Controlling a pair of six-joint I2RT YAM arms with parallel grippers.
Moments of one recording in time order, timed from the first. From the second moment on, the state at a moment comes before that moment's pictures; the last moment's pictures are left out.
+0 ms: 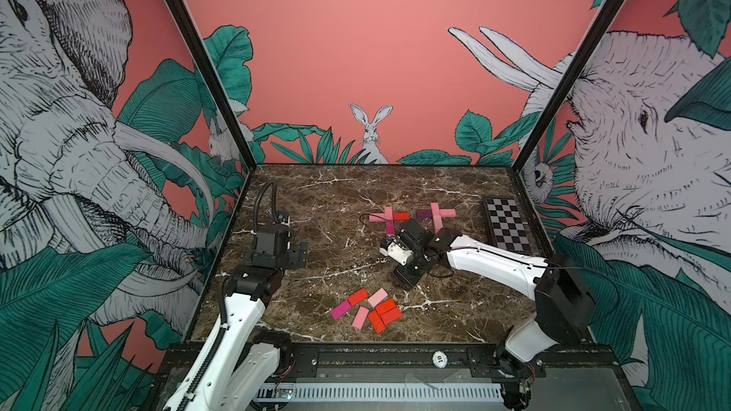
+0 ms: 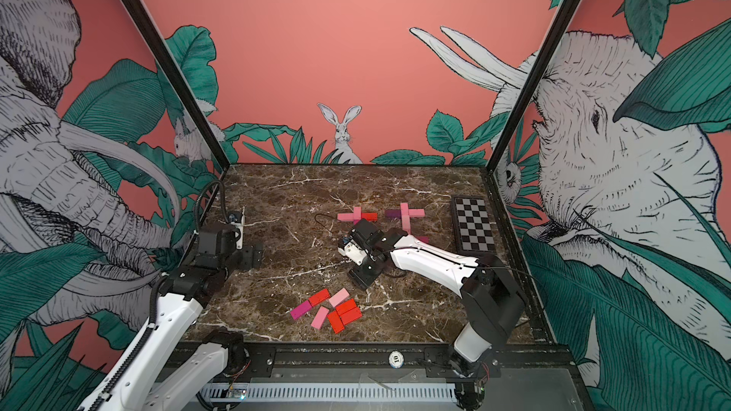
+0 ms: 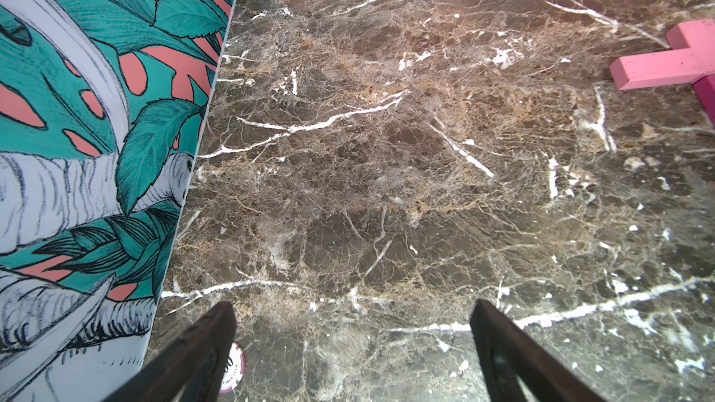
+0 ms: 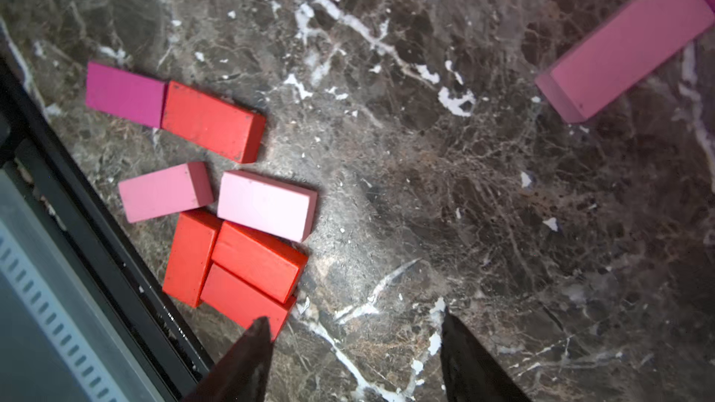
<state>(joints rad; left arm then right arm) -0.21 0.80 0.72 -0.68 -0.28 -0.01 0.84 1.59 1.12 -0.75 -0.23 -0.07</state>
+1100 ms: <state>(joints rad) -0.21 0.77 0.72 -0.68 -0.30 -0.01 0.99 1.78 1.16 -0.63 -0.32 -0.77</state>
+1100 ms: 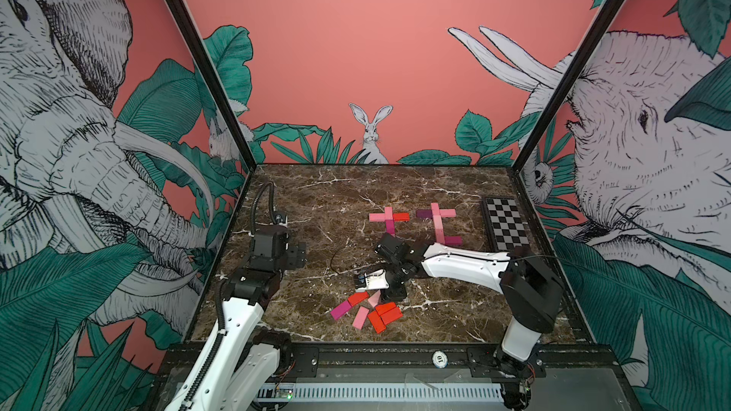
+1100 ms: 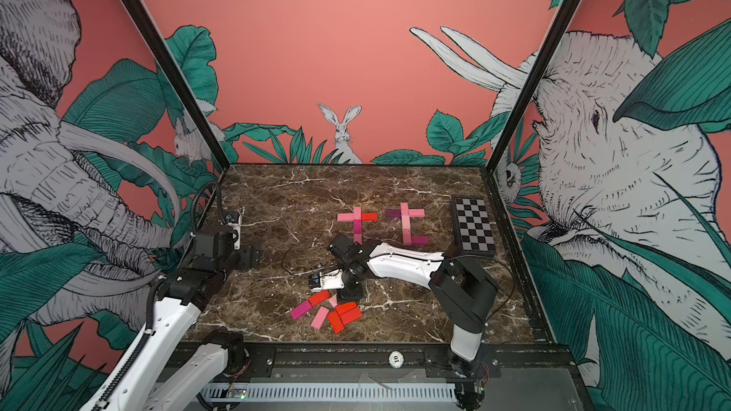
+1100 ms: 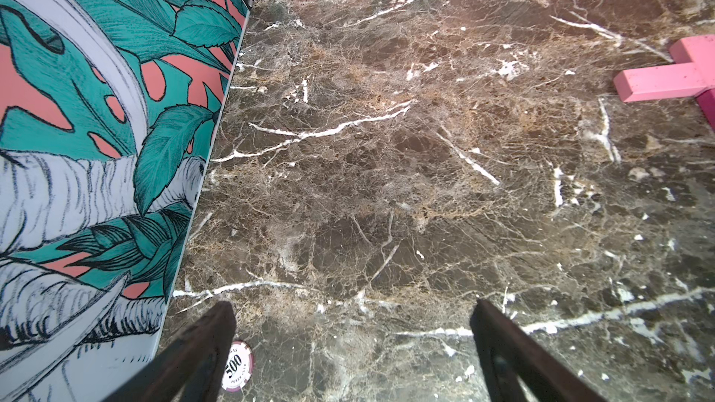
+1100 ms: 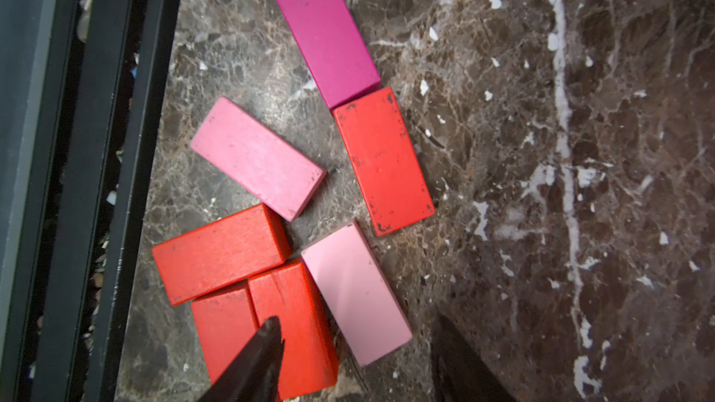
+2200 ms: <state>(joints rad) -0.21 0.77 0.72 -0.68 -0.30 0.00 1.00 1.88 1.16 -0.55 -0.26 -0.78</state>
